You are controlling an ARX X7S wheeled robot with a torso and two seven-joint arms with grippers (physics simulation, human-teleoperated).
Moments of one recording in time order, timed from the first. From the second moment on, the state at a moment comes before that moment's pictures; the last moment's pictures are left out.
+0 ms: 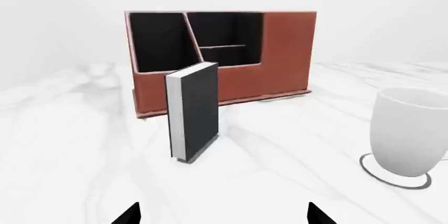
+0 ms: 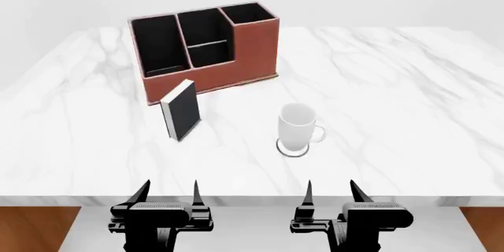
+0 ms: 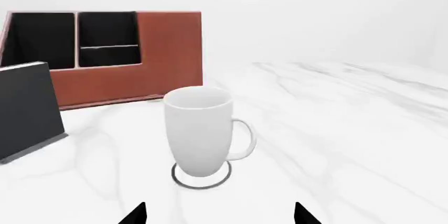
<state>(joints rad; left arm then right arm) 0.00 0.00 0.00 0.00 0.00 0.00 0.00 0.00 0.00 0.00 0.00 0.00 0.00 0.00</state>
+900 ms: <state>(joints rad) -0.18 -0.17 0.03 0.61 -0.15 -0.73 -0.09 0.25 0.10 -0.02 -0.49 0.19 0.61 0.12</state>
